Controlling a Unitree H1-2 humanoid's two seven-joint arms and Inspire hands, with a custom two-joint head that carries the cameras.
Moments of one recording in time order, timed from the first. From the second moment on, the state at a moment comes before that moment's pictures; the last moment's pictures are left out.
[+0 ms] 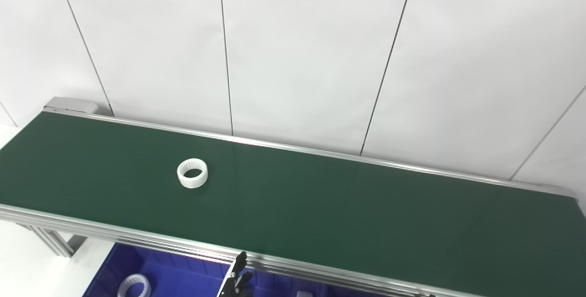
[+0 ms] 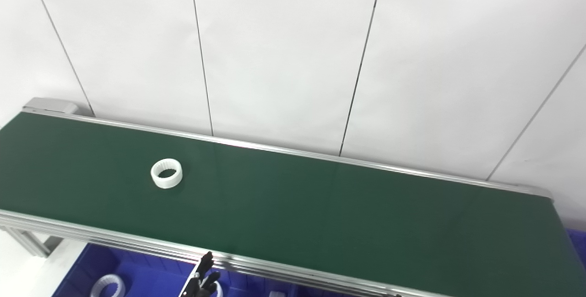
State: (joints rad) left arm 0.44 -0.08 -0.27 -0.09 0.16 -0.24 0.01; right arm 0.46 0.10 0.01 0.11 0.04 -0.42 -0.11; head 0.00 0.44
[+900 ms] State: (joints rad) left arm -0.28 0.31 -0.19 -0.14 0.72 -0.07 -0.16; right arm 0.45 0.15 0.02 0.11 0.04 -0.42 -0.10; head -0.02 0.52
